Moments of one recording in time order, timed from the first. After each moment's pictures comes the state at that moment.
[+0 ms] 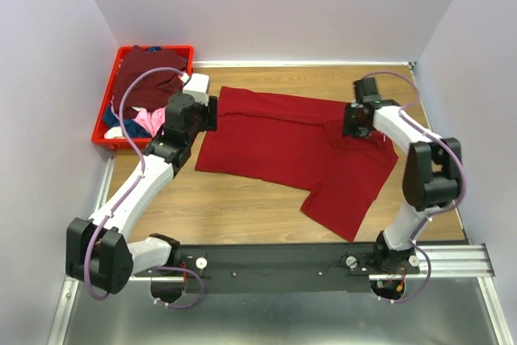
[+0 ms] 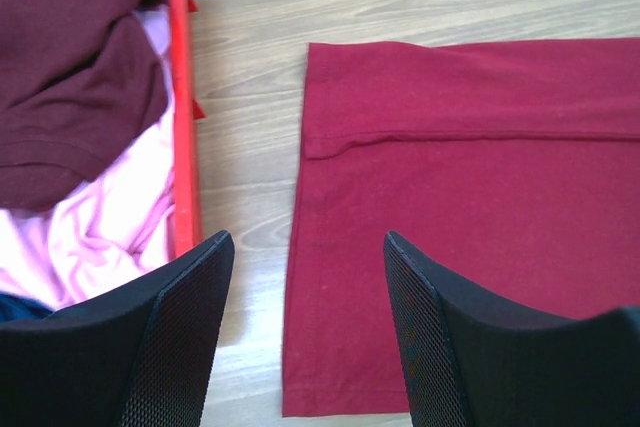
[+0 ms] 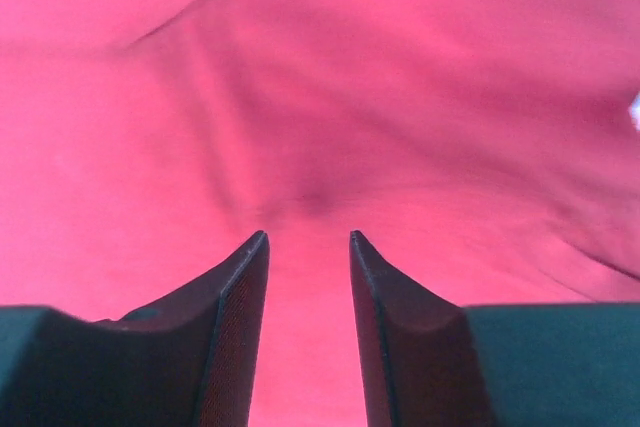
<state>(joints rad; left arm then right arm) -0.34 1.19 0.91 -0.05 -0.17 -0.02 0.18 1.81 1.29 -0.58 0.07 0.23</state>
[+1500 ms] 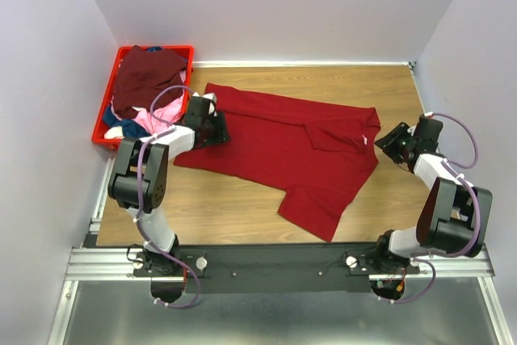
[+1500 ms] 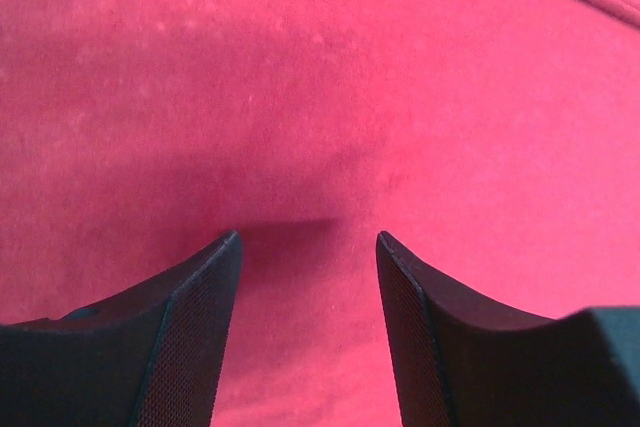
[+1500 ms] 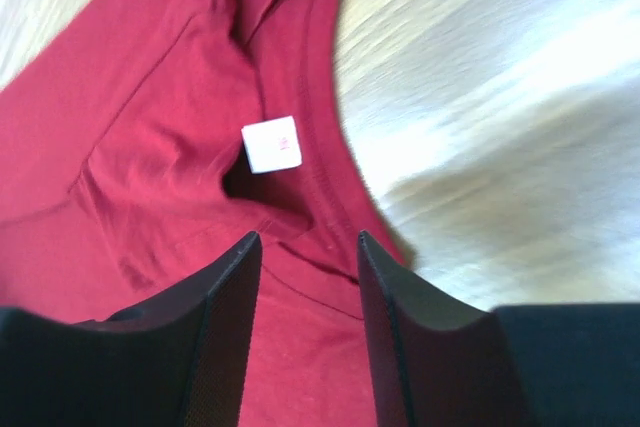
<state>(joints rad) -0.23 1.78 1.02 -0.08 0.15 -0.38 -0.31 1.40 0.69 -0.04 -0.26 0.51</state>
